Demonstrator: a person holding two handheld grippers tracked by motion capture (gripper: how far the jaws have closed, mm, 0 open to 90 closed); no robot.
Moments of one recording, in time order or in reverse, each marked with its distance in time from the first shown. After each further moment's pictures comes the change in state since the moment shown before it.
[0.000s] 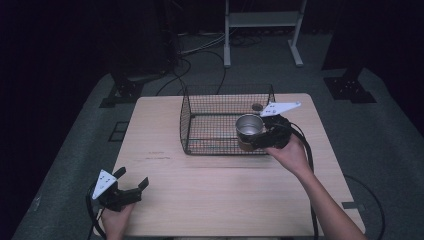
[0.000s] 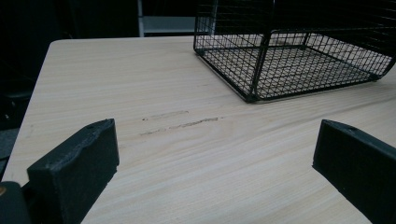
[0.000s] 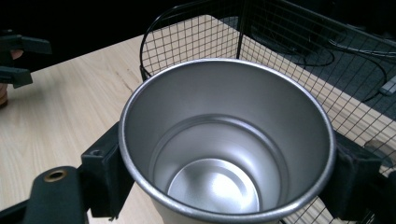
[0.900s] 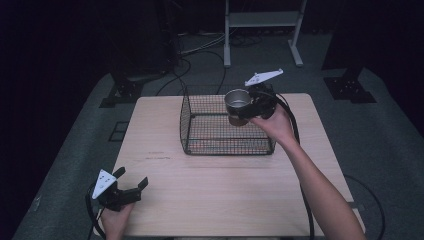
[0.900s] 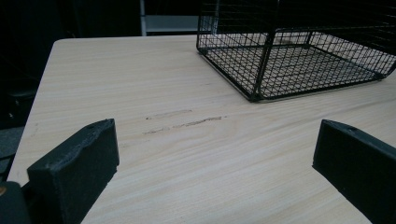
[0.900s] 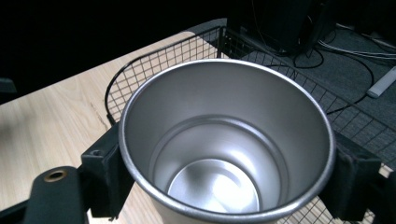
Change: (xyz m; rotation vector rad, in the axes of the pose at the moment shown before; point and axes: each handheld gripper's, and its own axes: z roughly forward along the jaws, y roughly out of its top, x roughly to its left) left arm 0.001 0.000 0.000 0.007 0.009 -0.003; right arm -0.031 0.069 0.033 0.029 -0.031 0.009
